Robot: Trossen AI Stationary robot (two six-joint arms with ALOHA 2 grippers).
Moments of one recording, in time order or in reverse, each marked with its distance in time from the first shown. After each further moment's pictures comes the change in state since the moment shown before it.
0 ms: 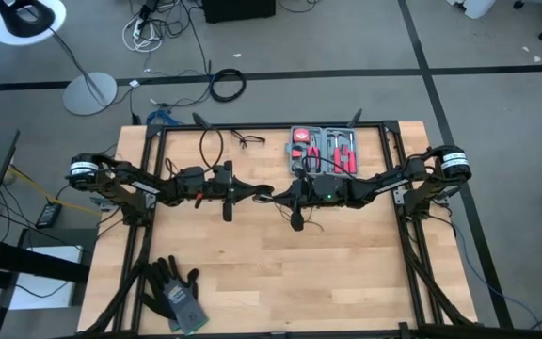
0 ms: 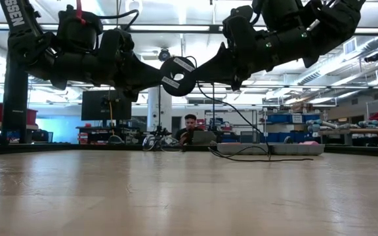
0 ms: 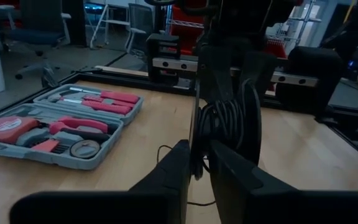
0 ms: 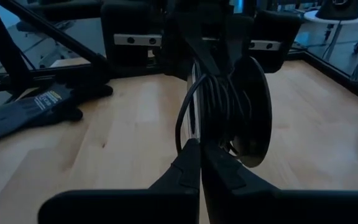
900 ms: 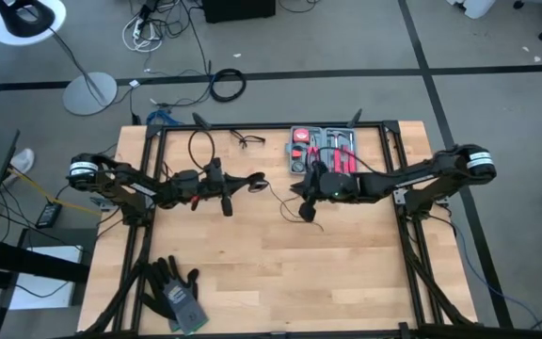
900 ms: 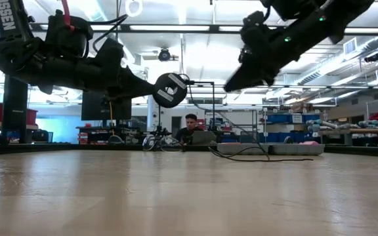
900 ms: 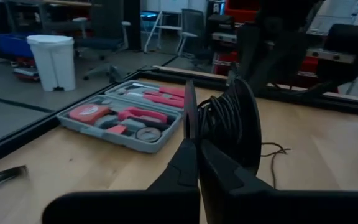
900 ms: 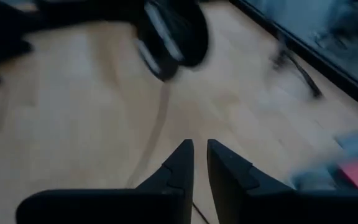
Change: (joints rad) left arm -0.001 0.000 -0.088 0.081 -0.241 0.031; right arm 0.015 -0.230 0.000 -0.516 0.241 0.111
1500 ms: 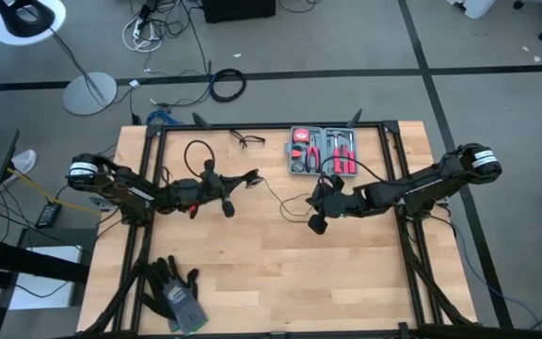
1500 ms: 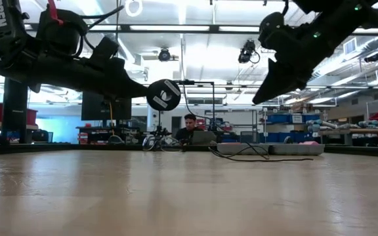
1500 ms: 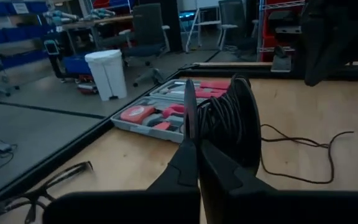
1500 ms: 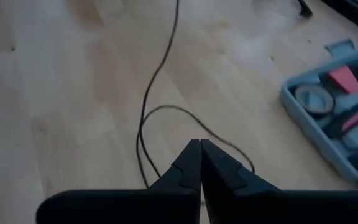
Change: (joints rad) left arm -0.110 0.000 -0.021 0.002 -0.301 0.161; right arm 0.163 -0.054 0.000 -0.330 0.153 0.285
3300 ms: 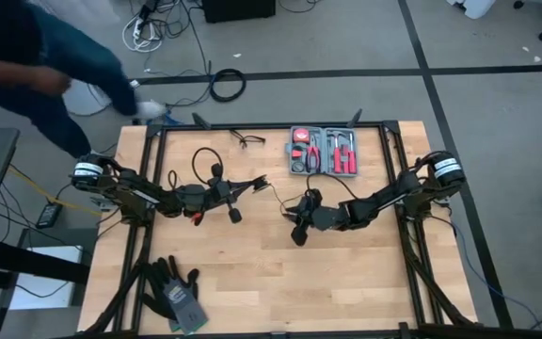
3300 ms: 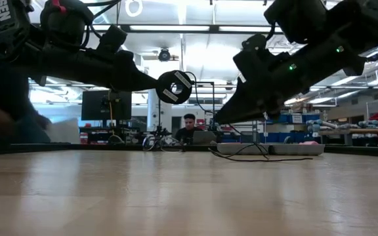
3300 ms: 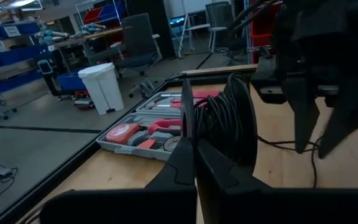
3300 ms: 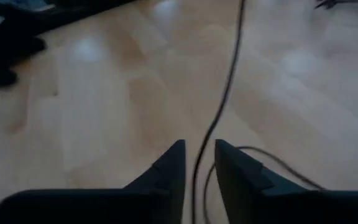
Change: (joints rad) left arm -0.093 0.040 0.091 -0.031 -0.069 0.096; right arm 0.031 0.366 -0.066 0.696 0.018 -0.004
